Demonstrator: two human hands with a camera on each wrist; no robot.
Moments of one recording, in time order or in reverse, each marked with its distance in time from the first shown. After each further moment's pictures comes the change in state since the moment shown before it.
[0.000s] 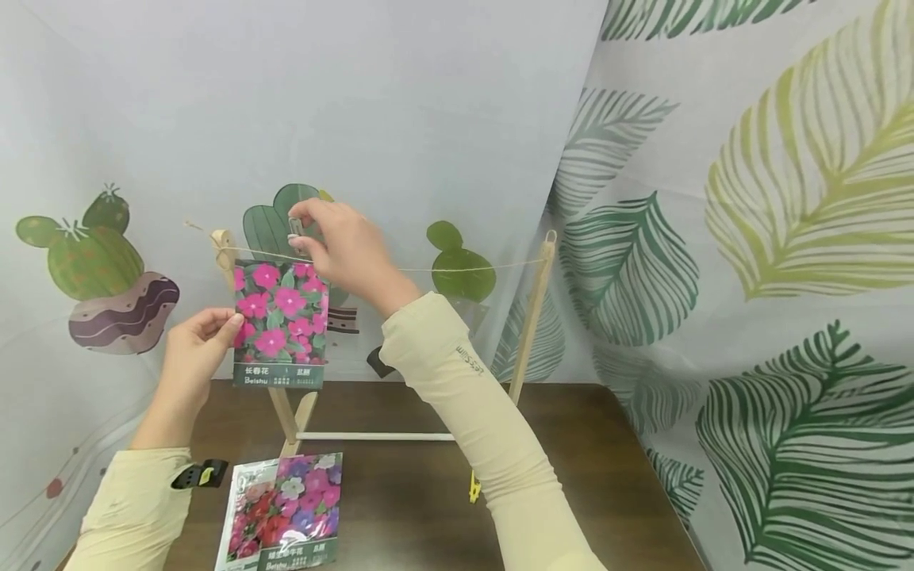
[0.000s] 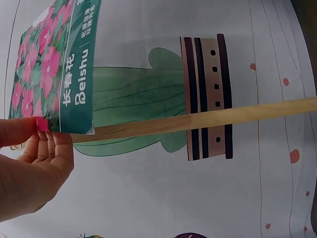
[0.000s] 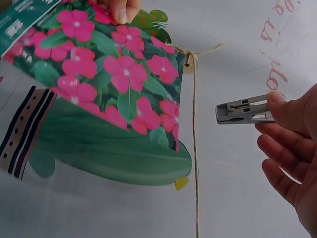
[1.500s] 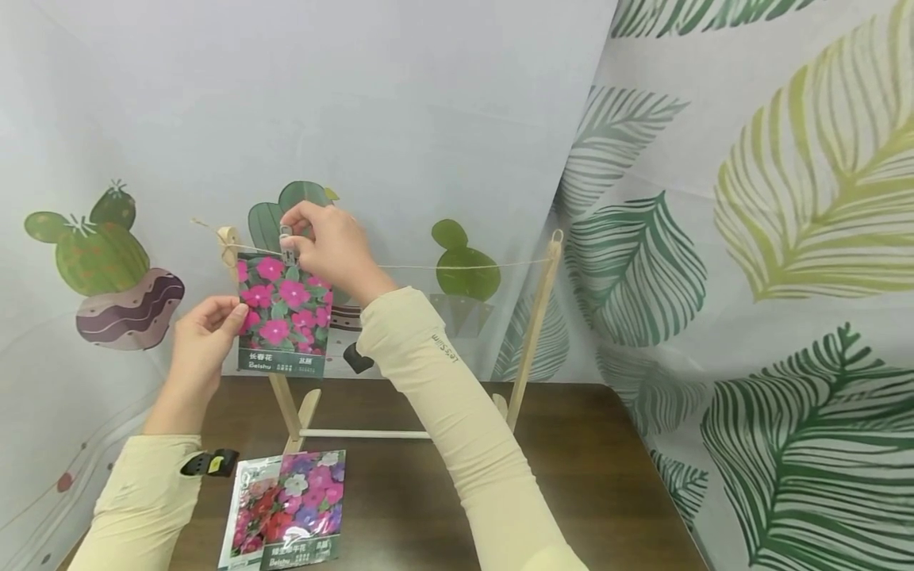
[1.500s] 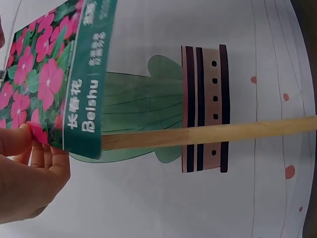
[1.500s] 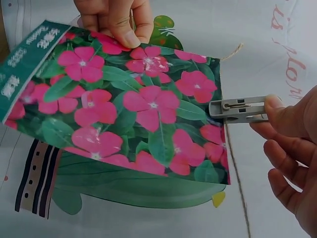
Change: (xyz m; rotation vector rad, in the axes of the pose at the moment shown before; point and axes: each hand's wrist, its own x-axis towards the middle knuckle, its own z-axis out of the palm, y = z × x) left_hand 0.011 -0.002 0.007 -0.186 0.062 0.013; right_hand 0.021 0.001 0.031 0.153 -0.123 0.296
